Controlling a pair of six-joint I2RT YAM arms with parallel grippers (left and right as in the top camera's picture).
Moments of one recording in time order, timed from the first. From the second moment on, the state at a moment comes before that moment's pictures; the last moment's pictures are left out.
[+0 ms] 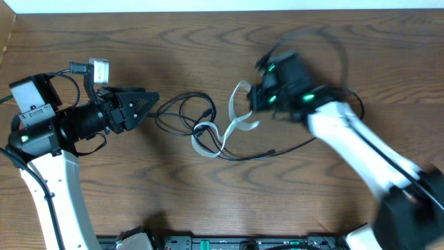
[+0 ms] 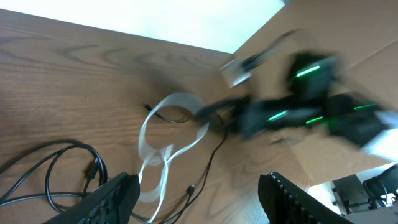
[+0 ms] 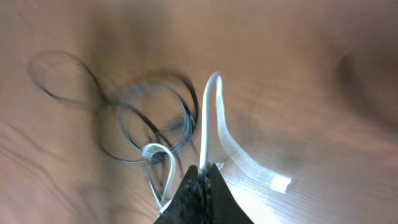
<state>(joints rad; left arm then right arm) 0.41 1.25 1.26 -1.01 1.22 0.23 0.44 1.61 1.30 -0.50 -0.29 0.42</state>
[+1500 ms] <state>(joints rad) -0.01 1.31 1.26 -1.09 1.05 0.46 -0.02 1.49 1.75 -1.10 -0.33 0.19</state>
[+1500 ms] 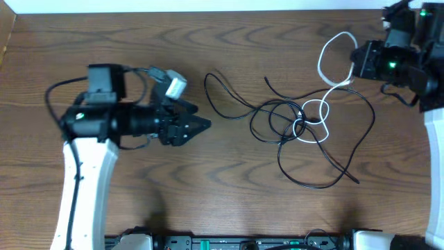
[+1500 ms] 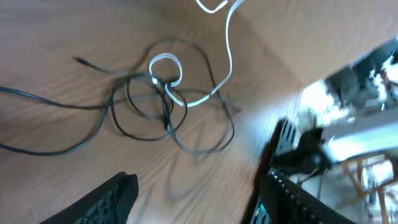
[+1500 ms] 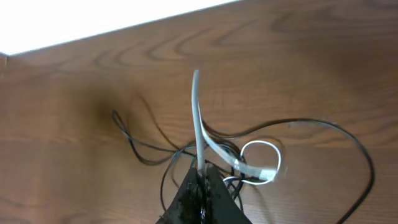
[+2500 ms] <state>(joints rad) -0.61 1.80 1.26 -0.72 0.68 0.61 0.00 1.56 1.75 -1.22 -0.29 0.14</state>
